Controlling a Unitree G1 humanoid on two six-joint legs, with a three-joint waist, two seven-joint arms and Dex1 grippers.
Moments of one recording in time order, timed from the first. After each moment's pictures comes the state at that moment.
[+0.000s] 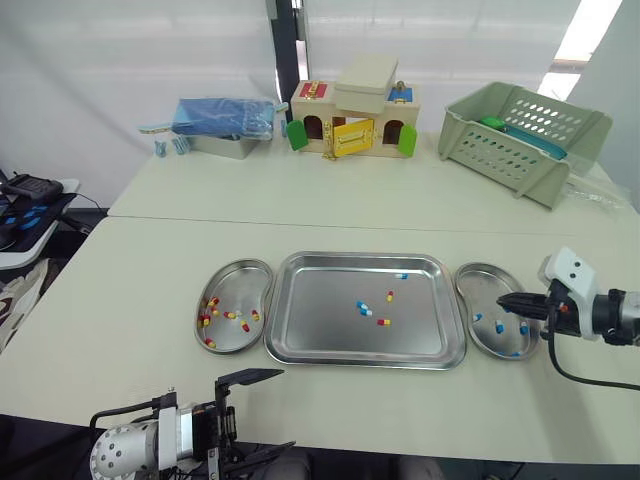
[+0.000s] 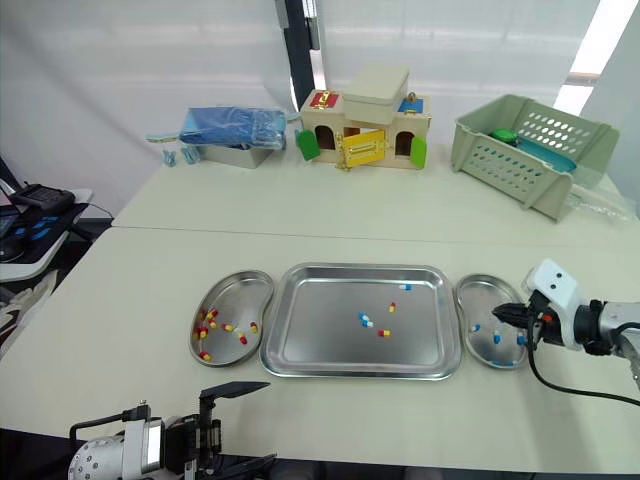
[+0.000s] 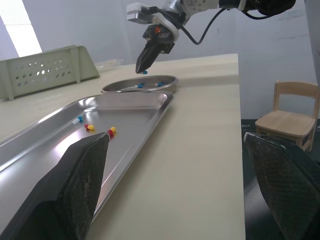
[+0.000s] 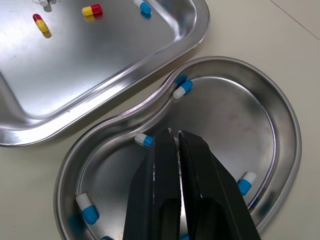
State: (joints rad) left arm 0.31 0.49 0.05 -0.02 -0.61 -0.62 -1.47; right arm -0.13 -0.98 -0.19 -0.14 0.30 0.56 1.07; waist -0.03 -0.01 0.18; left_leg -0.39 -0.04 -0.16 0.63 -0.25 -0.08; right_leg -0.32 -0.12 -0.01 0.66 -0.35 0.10
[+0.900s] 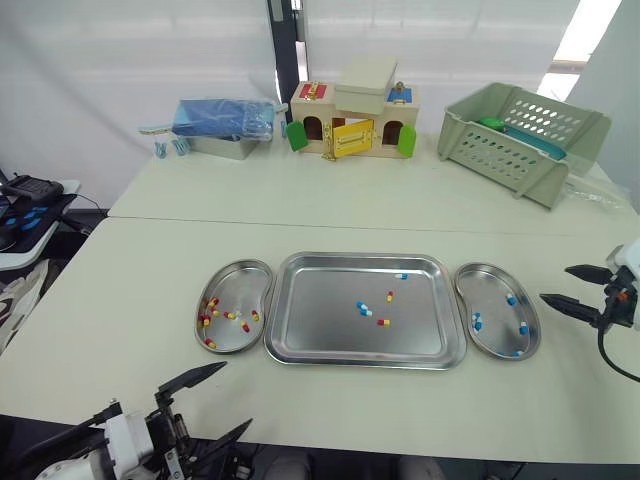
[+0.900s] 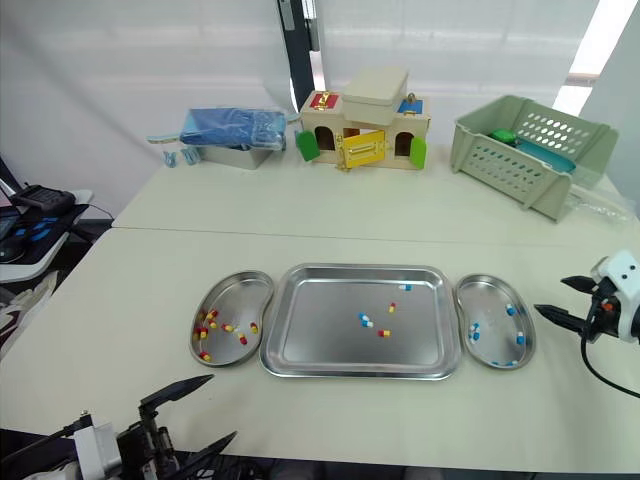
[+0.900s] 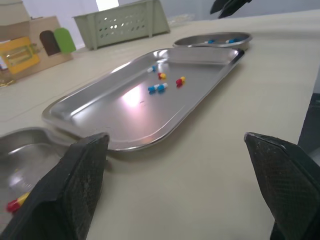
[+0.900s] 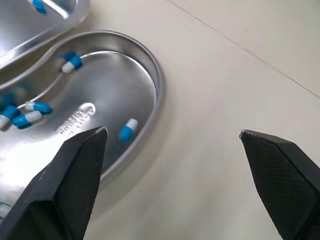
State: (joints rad) left arm 0.48 0.51 0.26 0.01 -0.59 -0.65 -1.28; right arm -0.27 -1.02 -0.31 0.50 0.29 0.17 1.16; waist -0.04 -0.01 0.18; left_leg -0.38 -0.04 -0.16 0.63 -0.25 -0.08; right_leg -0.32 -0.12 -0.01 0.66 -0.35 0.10
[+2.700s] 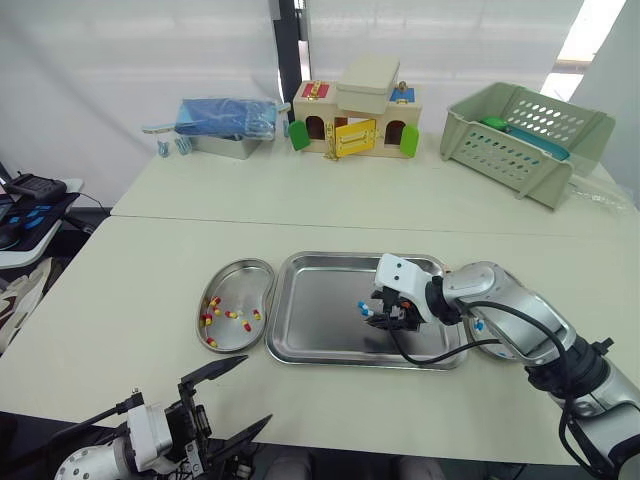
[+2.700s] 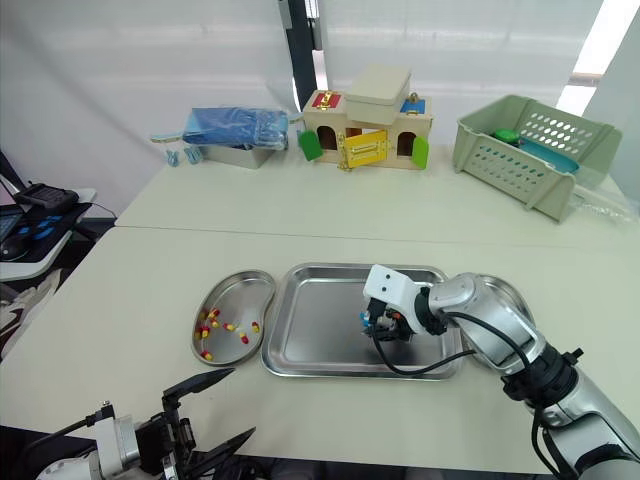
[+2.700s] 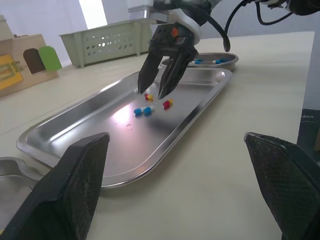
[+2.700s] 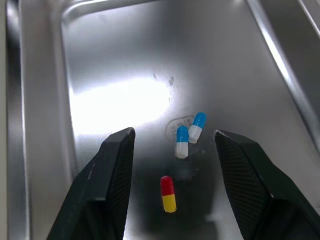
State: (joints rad) left arm 0.42 0.50 0.16 -0.07 -0.58 -0.61 -1.26; right arm -0.66 -0.64 0.51 -0.31 0.16 0.96 0.87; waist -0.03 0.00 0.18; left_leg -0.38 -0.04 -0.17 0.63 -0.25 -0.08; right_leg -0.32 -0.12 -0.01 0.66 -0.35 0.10
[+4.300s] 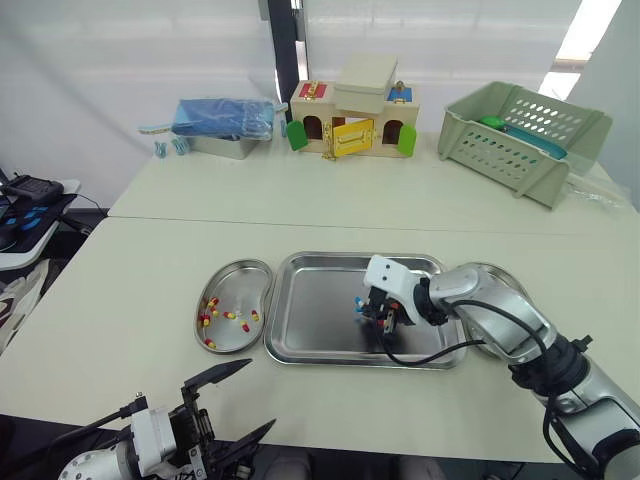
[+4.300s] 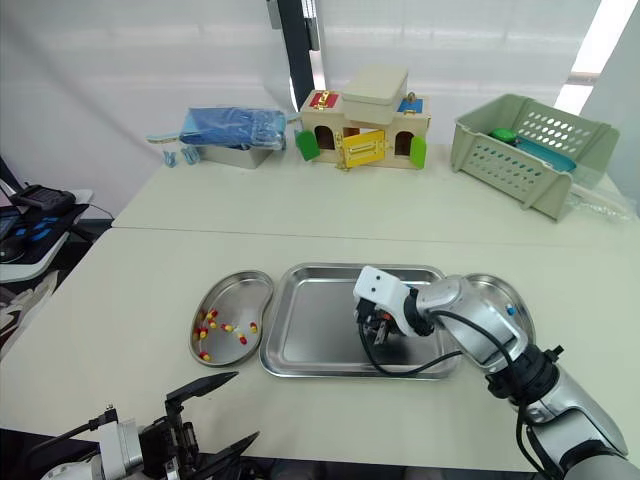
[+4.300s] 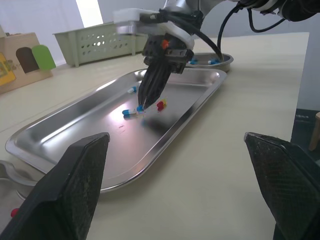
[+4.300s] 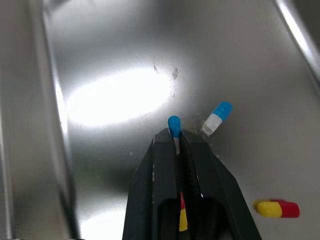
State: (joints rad) left arm 0.45 0.50 0.14 -0.09 -0.57 -0.61 -1.24; right arm -0.68 -0.58 0.45 -0.30 0.18 1.00 0.87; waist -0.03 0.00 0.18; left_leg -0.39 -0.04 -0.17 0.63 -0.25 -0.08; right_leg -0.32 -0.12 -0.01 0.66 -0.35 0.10
